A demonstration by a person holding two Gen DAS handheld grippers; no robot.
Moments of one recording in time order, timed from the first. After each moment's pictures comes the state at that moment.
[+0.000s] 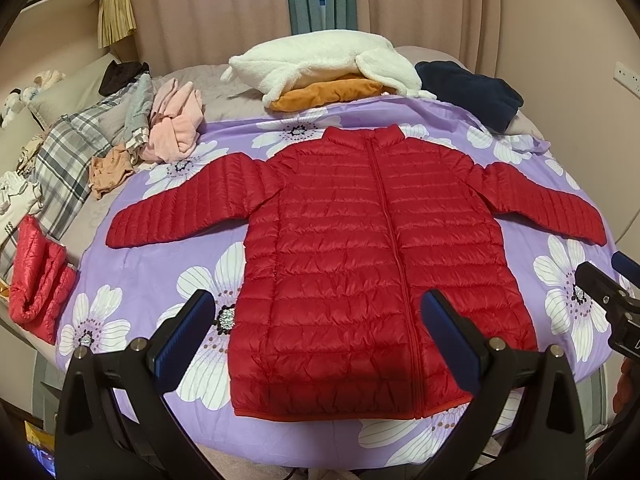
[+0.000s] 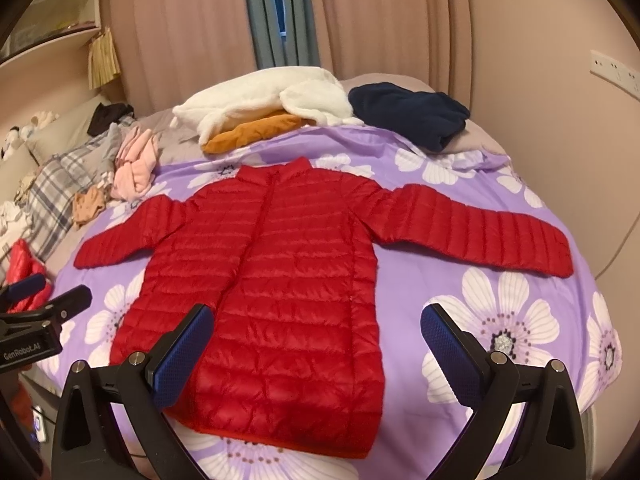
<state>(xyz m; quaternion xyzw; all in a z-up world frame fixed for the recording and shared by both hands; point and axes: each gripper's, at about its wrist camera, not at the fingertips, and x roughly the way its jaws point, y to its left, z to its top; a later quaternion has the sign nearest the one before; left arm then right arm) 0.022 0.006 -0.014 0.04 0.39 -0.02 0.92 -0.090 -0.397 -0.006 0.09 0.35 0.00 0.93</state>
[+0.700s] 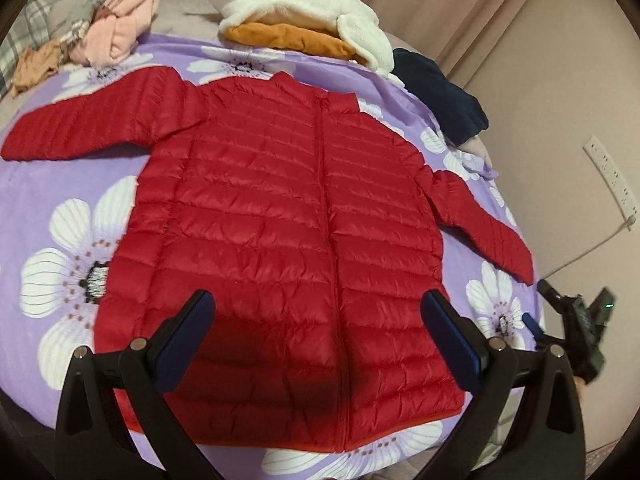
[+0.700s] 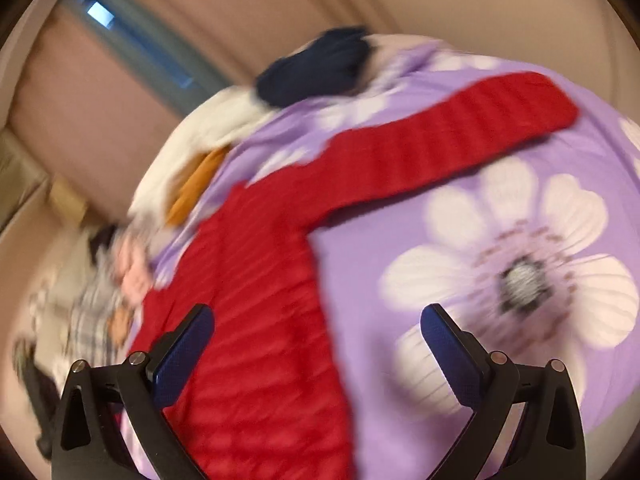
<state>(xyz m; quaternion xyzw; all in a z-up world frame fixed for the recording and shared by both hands) 0.097 0.020 -0.085 -0.16 0.47 -0.14 0.86 -0.056 -0.566 -0.123 0.40 0.31 -0.04 0.86</state>
